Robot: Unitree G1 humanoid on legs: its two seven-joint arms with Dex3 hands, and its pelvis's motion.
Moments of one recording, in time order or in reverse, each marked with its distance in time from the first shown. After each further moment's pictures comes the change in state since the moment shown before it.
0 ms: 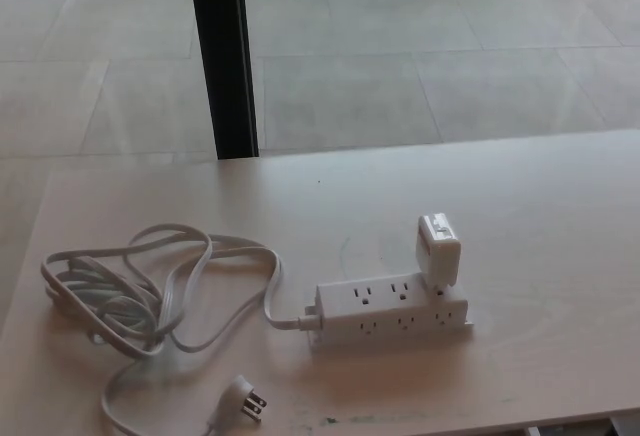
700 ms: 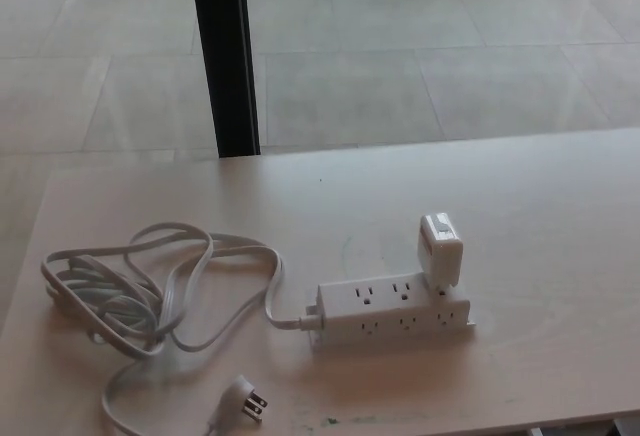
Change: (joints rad) left_arm -0.036 0.036 0.105 0.075 -0.050 0.000 -0.031; right_arm -0.302 -0.078 -0.103 -0.465 0.162 0.020 0.074
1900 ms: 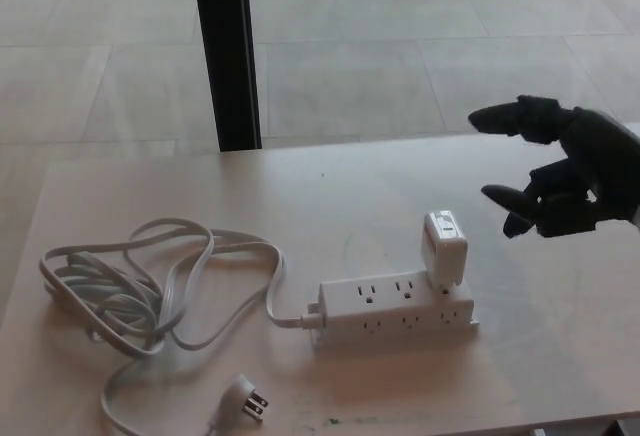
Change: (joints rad) left_arm -0.013 0.007 0.004 0.005 -0.005 0.000 -0.032; right_arm -0.526 0.068 1.027 -0.392 -0.239 0.280 0.100
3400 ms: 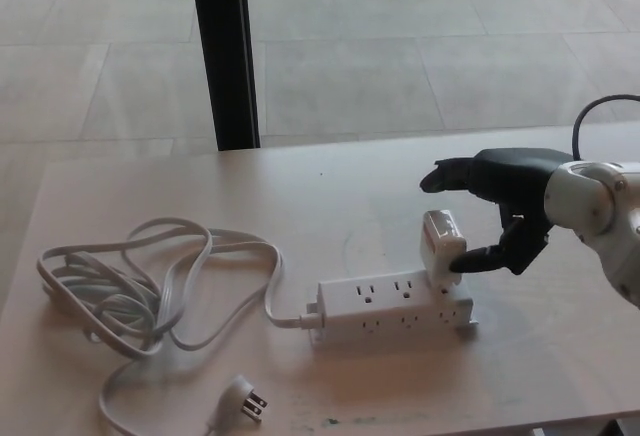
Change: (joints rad) left_arm -0.019 0.031 -0.026 -0.001 -0.015 0.000 -0.008; right_arm -0.258 0.054 0.336 0.280 -0.483 -0.132 0.220
